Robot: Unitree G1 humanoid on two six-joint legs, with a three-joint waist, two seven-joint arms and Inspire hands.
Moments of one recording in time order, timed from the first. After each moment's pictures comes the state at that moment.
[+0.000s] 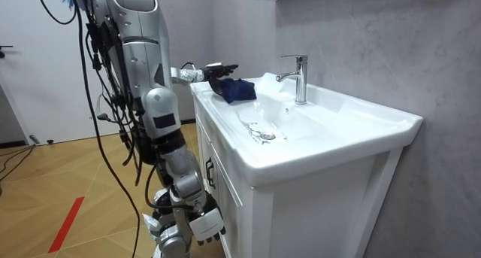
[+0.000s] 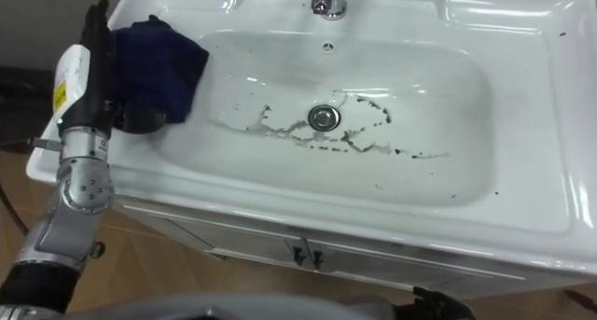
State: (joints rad) left arm 0.04 0.31 -0.03 0.30 0.54 -0.11 0.33; right arm 0.08 -0.33 0.06 1.32 0.22 -0.02 0.29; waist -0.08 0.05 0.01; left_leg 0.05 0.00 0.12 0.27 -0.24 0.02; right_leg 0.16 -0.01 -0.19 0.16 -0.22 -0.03
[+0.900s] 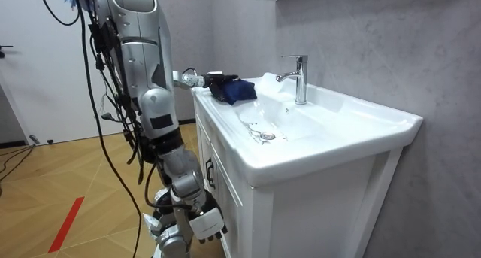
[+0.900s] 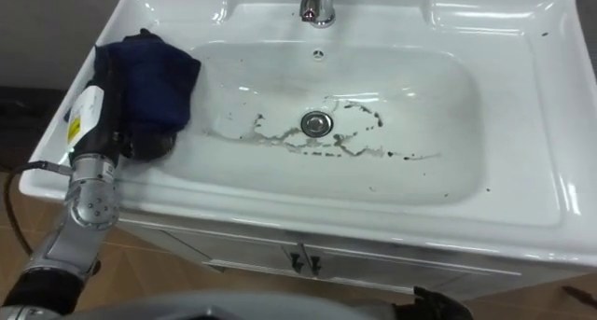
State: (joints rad) left arm 0.03 0.30 -0.03 0.52 0.54 -0.13 0.32; right arm 0.12 -0.32 0.04 1.28 0.23 0.00 0.27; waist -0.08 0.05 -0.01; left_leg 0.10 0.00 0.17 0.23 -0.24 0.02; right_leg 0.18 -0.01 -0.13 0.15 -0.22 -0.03
